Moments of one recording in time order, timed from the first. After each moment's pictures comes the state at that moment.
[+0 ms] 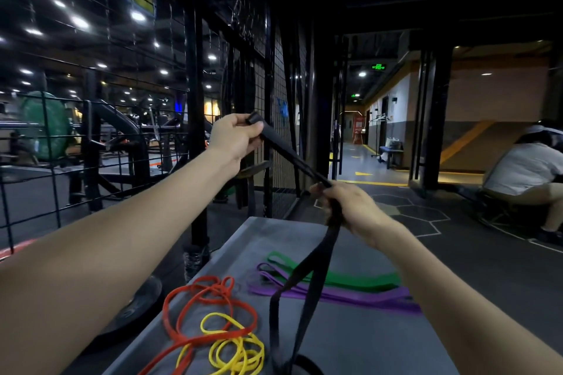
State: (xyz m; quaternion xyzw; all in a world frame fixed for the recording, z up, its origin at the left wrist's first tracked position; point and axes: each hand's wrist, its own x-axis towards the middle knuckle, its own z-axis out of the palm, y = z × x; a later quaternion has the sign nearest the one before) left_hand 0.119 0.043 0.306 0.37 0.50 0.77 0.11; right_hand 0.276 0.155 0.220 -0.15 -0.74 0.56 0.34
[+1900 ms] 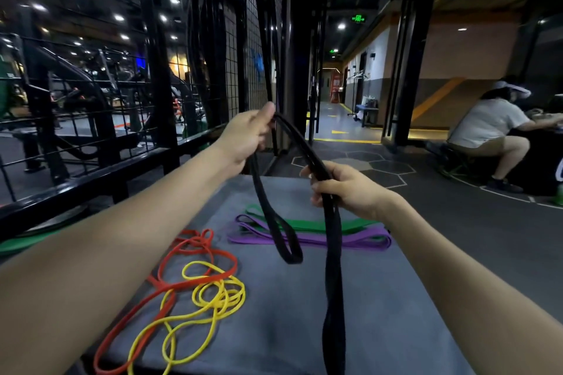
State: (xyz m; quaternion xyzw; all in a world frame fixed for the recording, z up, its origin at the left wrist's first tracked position) left_hand 0.156 0.063 0.234 0.50 0.57 0.63 0.16; right_hand 0.316 0.177 0.169 -0.13 -0.79 0.56 0.24
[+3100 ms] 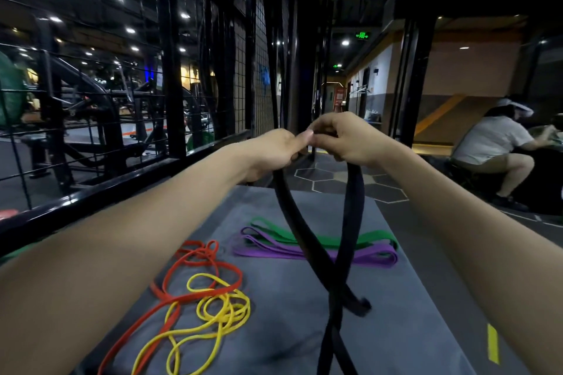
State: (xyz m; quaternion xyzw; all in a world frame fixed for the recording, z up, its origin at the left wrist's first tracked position) left_hand 0.179 0.053 0.256 0.56 0.67 0.44 0.20; right_hand 0.303 0.153 0.272 -0.13 -0.93 0.18 0.29
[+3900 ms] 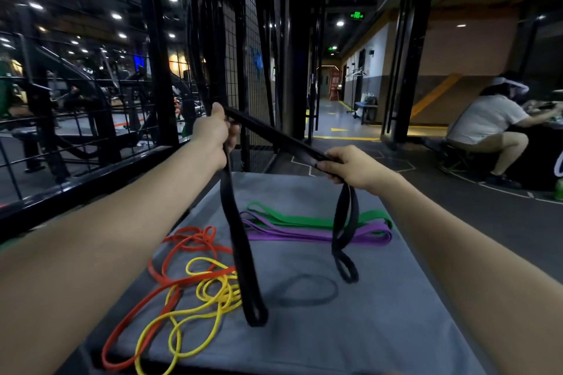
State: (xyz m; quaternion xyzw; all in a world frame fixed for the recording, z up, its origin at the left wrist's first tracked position) left_hand 0.125 0.056 0.238 0.19 0.54 0.79 0.21; right_hand 0.310 0.194 0.190 -0.23 -0.88 0.33 0.26
